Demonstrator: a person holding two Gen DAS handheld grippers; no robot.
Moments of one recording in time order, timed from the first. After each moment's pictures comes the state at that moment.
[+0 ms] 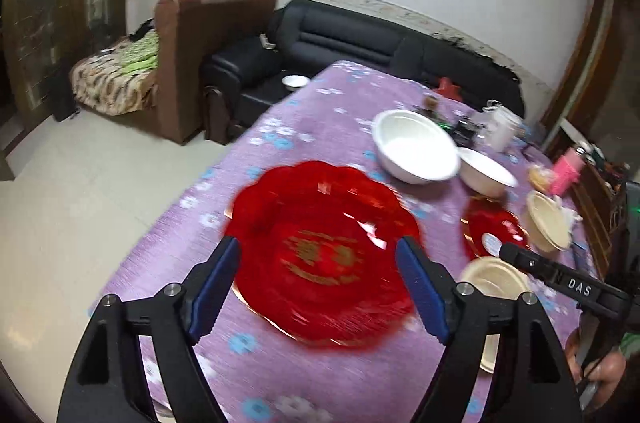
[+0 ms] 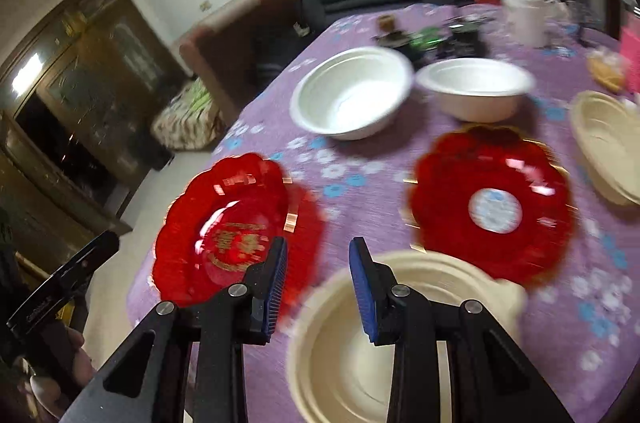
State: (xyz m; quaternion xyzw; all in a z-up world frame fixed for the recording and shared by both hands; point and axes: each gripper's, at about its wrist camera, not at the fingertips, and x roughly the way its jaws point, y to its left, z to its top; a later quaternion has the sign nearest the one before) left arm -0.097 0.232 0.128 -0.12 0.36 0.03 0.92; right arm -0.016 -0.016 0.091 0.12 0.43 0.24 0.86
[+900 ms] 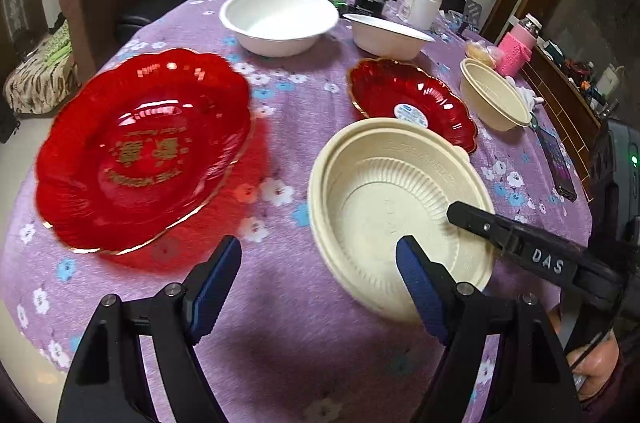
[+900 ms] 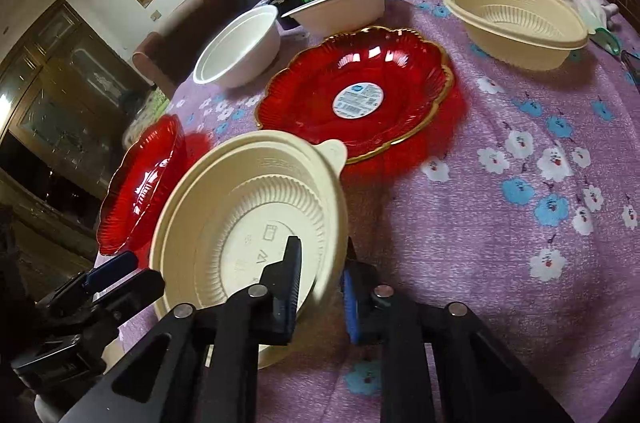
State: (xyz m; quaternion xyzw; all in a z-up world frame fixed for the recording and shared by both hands) left arm -0.076 0.090 0.051 -0.06 0.48 -0.08 0.87; right arm -0.046 -0.103 0.017 0.16 0.47 0.18 0.85
